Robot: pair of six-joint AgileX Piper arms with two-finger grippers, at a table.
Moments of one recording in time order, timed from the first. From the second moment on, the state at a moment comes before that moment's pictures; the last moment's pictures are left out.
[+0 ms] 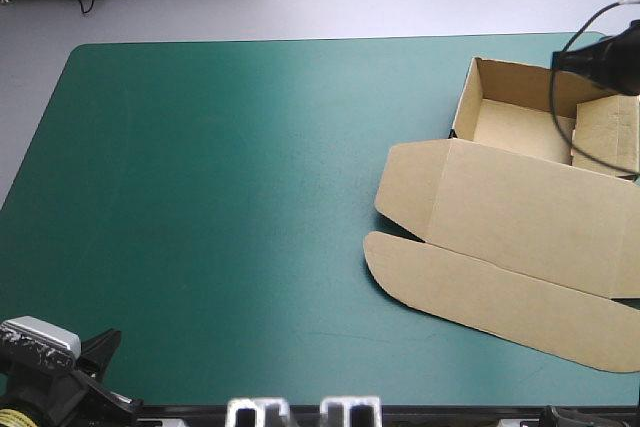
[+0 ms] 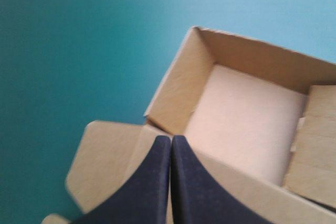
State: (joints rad) left arm -0.19 0.13 -0.63 -0.07 1.19 0.18; right arm -0.20 1.37 -1.78 0.38 1.25 -0.22
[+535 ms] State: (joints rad) left arm -0.19 0.13 -0.52 -0.15 1.11 0.21; right arm 0.01 0.62 -0.80 0.09 1.13 -0.05
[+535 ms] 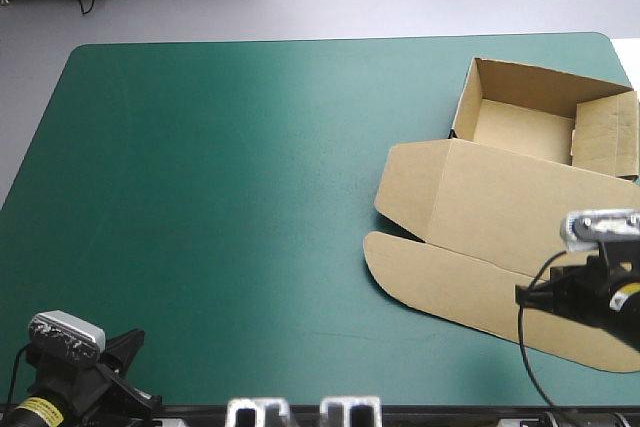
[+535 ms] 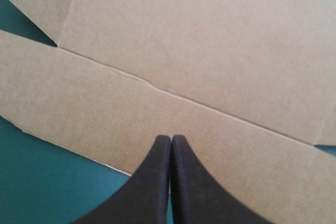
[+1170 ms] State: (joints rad) left arm -0.19 0.13 -0.49 -0.18 1.10 0.24; right arm 0.01 0.27 -0.47 0.09 1.07 -0.05
